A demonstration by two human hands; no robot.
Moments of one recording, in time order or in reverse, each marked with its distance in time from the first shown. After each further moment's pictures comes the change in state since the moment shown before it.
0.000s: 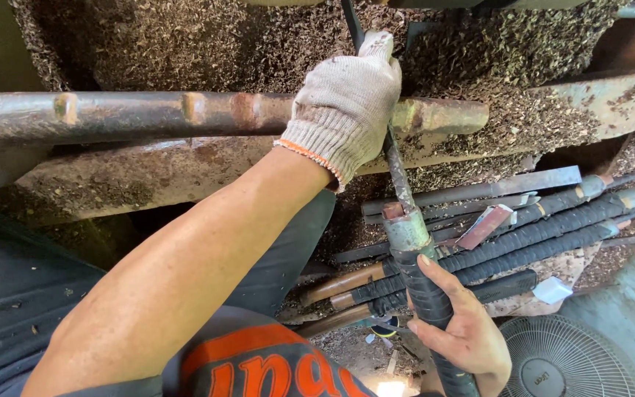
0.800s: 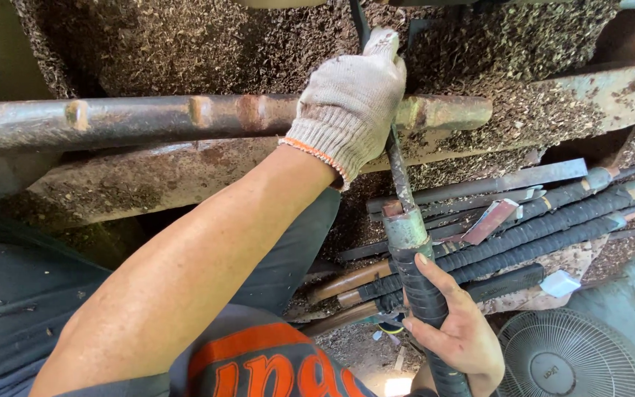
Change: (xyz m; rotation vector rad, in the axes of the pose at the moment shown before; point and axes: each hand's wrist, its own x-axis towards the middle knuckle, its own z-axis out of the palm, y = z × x) left_hand 0.005 0.003 -0.008 -0.055 -0.101 -0.069; right_hand -0.002 0.005 0.022 0.129 0.037 0.005
